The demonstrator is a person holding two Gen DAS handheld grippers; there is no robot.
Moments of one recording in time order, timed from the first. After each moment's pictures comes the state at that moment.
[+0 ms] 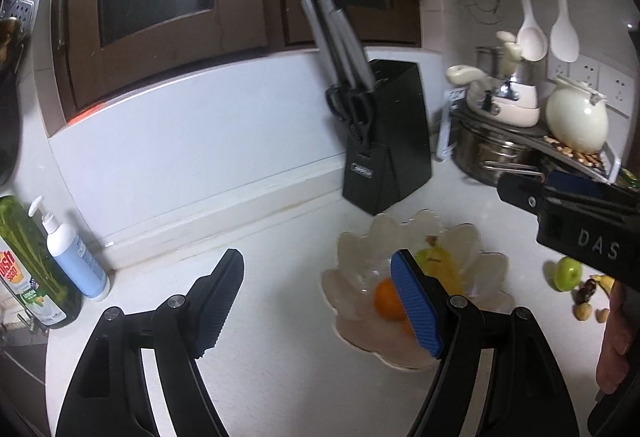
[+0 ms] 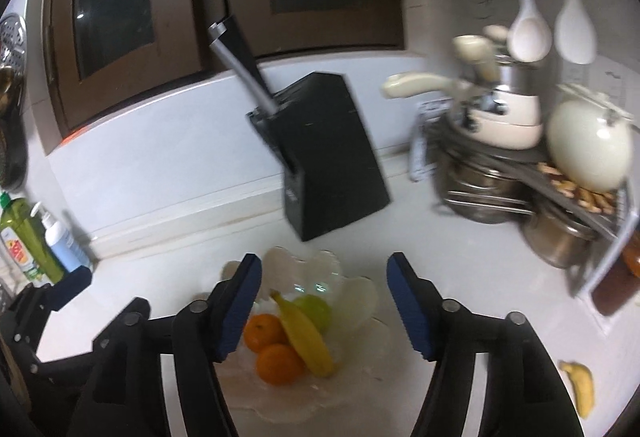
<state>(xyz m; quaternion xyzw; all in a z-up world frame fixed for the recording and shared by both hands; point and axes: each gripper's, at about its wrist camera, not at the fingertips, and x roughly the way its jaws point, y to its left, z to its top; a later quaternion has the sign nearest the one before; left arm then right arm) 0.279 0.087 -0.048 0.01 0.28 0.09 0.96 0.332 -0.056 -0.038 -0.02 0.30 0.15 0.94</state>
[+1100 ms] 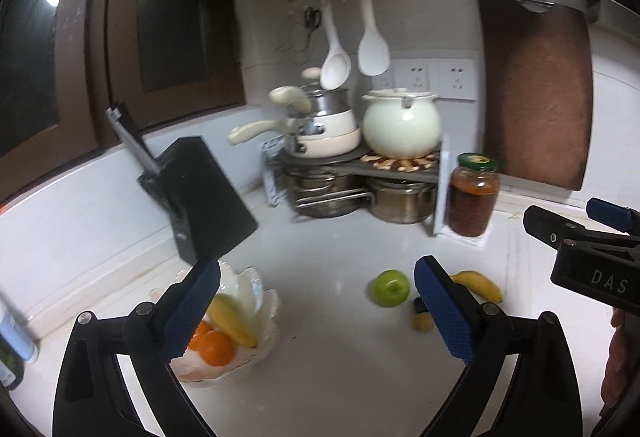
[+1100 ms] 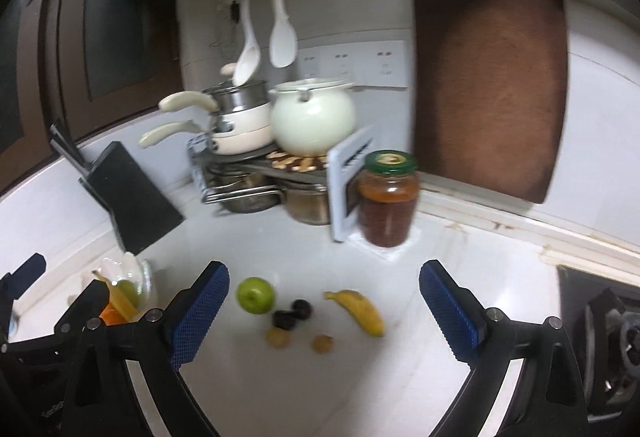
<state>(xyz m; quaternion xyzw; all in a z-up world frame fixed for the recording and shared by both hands) 0.233 -0.101 -0.012 0.07 0.20 -0.11 0.97 0.194 -0.260 -0.005 0.04 0.25 -0.13 0.96</state>
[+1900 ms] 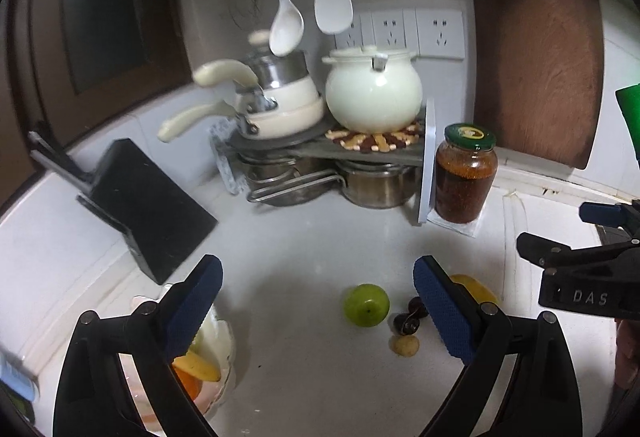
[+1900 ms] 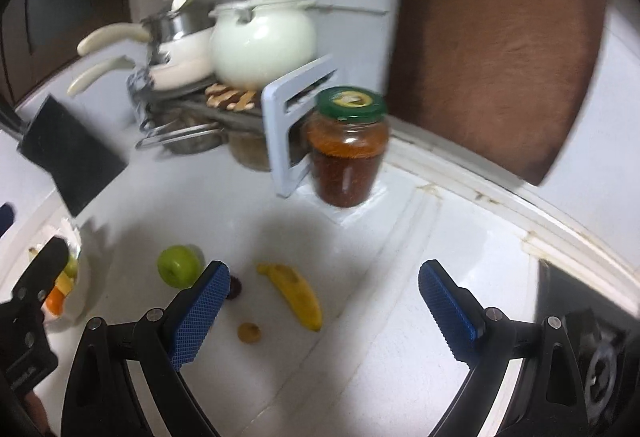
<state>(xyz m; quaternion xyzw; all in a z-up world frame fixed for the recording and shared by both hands) 0.319 -0.164 -0.011 0.12 0.29 -0.15 0.94 0.276 -0.319 -0.024 0.02 0.40 -0.15 0.90</state>
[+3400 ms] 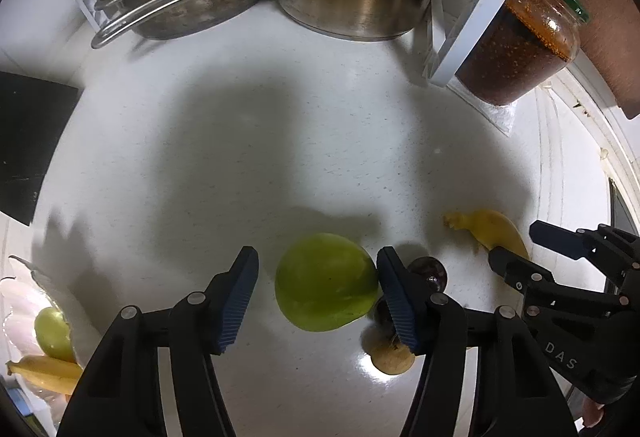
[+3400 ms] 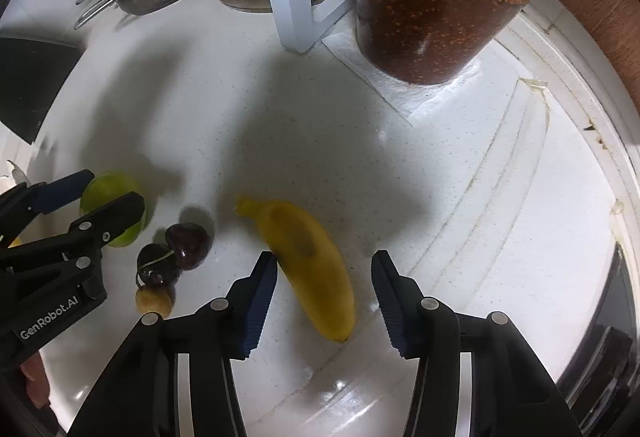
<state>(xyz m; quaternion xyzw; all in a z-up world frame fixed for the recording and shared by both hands) 0.448 -0.234 -0.146 0.11 0.60 -0.20 0.77 0.388 -0.346 -0.152 0.05 0.64 -0.08 0.76</state>
